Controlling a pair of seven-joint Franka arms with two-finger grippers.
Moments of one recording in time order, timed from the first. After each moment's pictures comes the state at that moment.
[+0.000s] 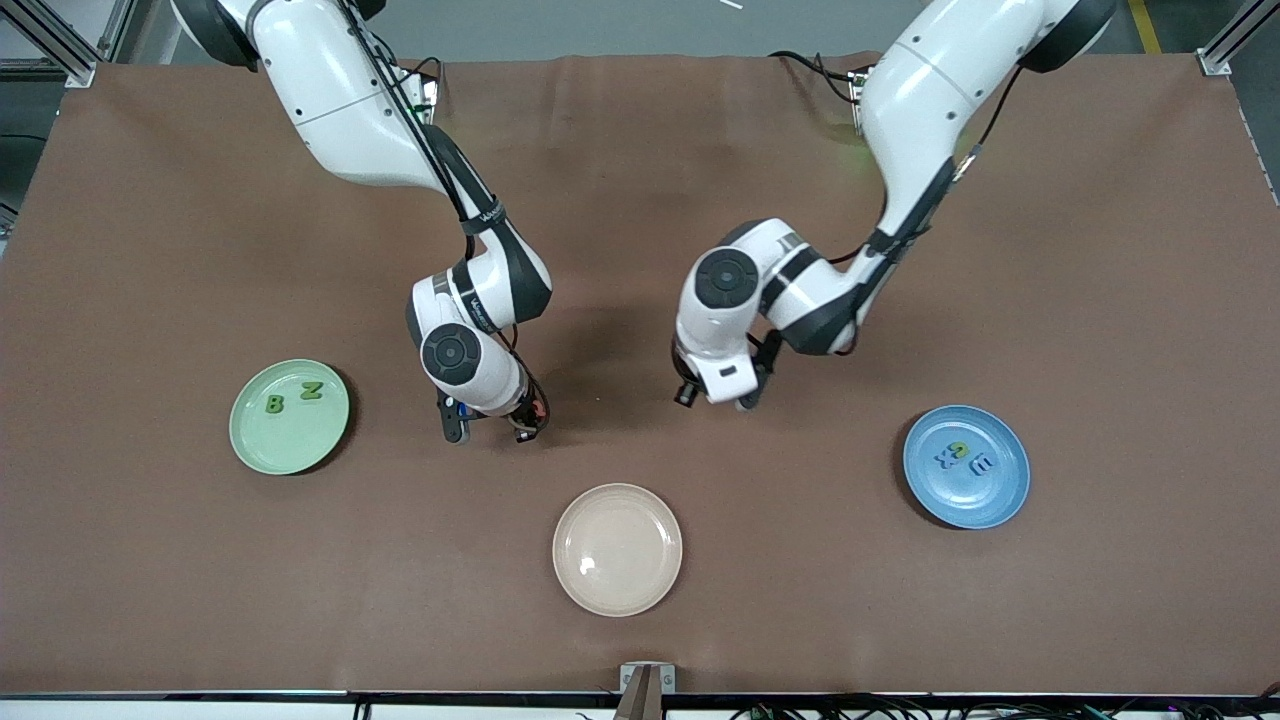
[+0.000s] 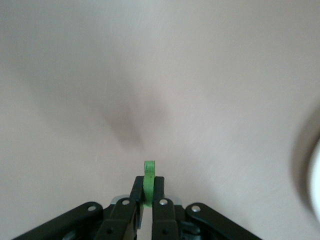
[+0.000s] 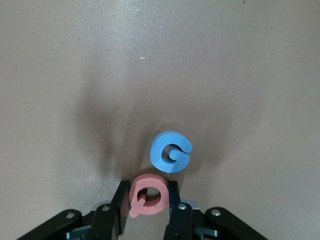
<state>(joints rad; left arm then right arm) -0.31 0.69 -0.40 -1.59 0.31 2.27 -1.91 0.55 0.71 -0.06 -1.68 0.20 2.35 1.69</state>
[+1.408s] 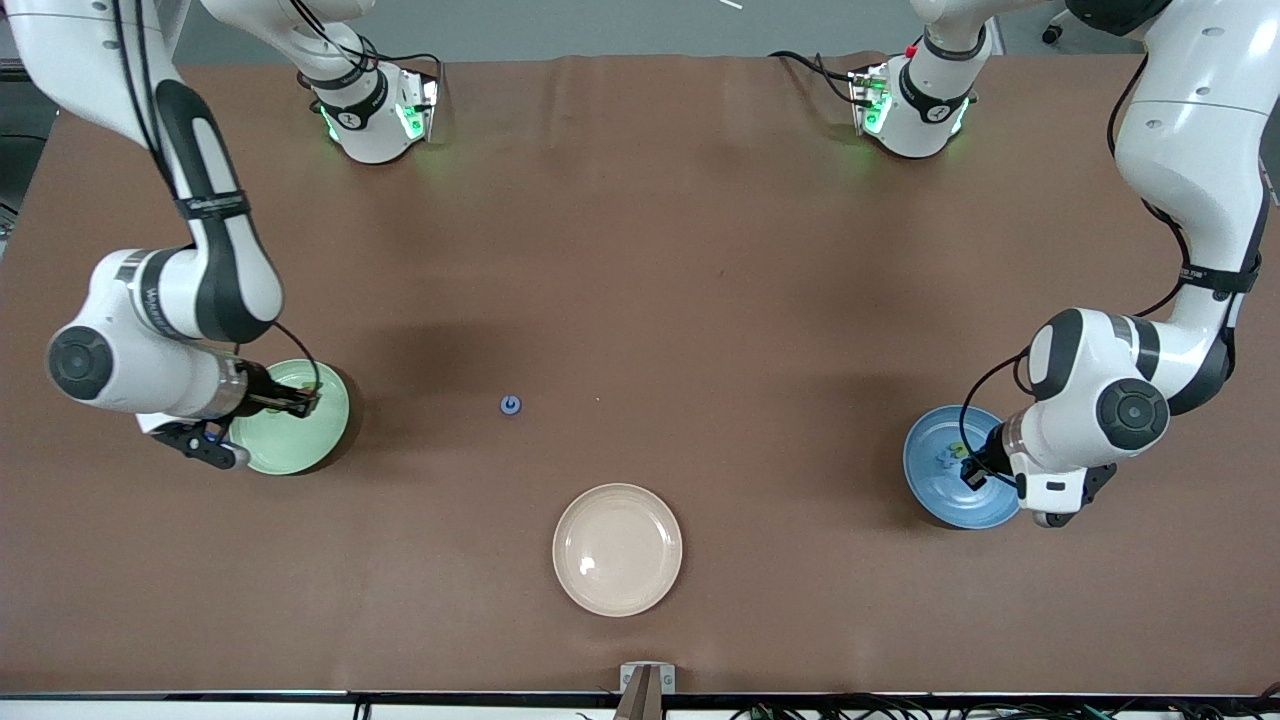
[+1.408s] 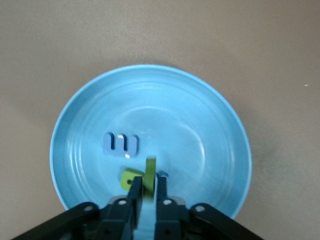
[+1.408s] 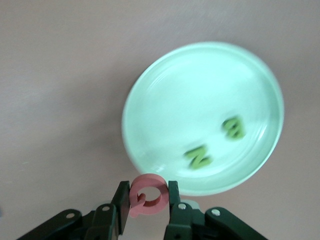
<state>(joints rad) 0.29 0.69 -0.39 -1.63 0.32 2.22 -0.91 0.04 0.40 -0.09 -1.87 0.10 2.11 0.21</state>
